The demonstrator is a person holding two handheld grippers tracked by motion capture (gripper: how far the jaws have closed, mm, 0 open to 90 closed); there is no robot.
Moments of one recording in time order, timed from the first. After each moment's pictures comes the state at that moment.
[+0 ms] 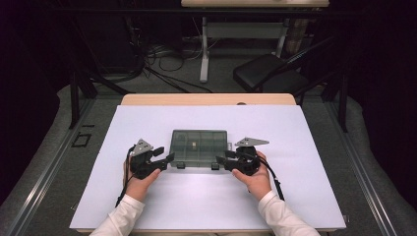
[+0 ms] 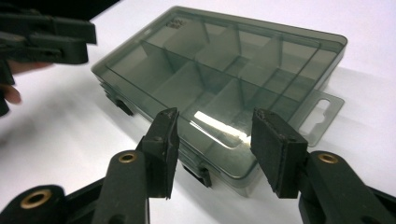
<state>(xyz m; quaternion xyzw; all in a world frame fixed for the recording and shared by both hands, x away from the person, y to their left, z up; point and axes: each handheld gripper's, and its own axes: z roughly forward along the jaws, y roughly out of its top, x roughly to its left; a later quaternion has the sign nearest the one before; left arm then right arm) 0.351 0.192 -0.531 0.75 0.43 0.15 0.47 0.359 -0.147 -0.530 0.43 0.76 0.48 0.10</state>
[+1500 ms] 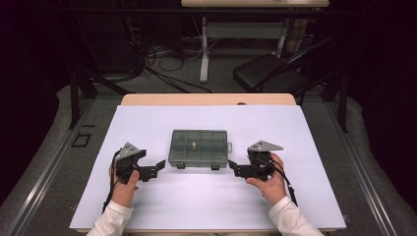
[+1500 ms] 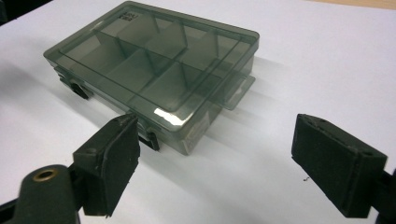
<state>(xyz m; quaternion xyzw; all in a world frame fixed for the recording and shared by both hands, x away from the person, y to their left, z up) 0.334 0.226 -0.522 0.75 0.45 0.16 0.45 0.333 -0.178 -0.516 0.45 0.76 0.44 0.18</state>
